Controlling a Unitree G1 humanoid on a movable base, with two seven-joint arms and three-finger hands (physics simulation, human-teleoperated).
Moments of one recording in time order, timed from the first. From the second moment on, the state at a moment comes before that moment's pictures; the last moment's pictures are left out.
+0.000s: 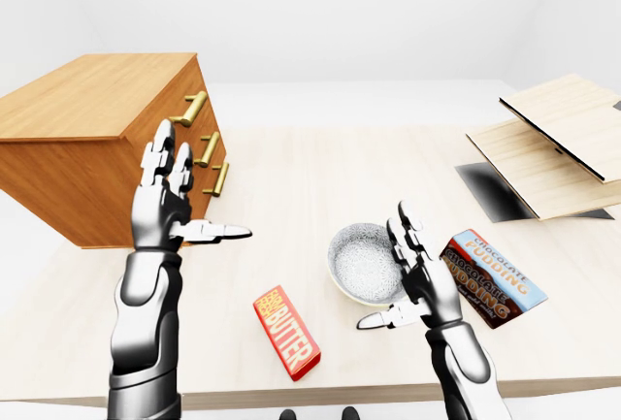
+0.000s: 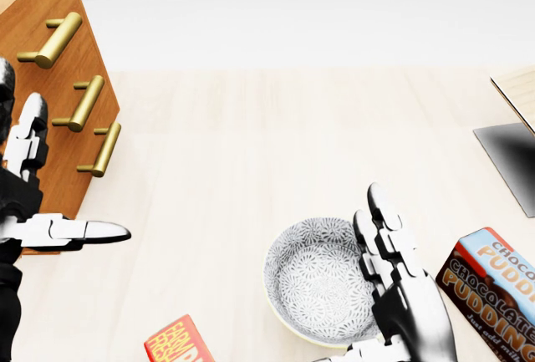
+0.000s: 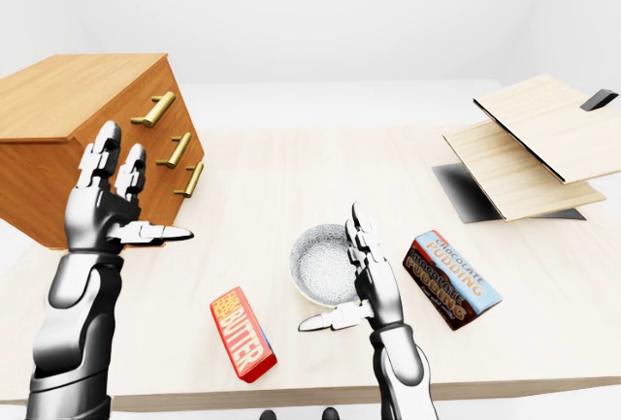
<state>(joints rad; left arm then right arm) -0.18 0.20 0.25 -0.25 -0.22 0.09 -0.13 0.29 -0.02 0.05 -0.32 0.09 -0.09 0.21</state>
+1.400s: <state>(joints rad) 0.25 0.07 -0.30 -0.86 0.24 0.09 -0.04 0.36 0.02 -0.15 -0.56 0.21 0.04 0.31</state>
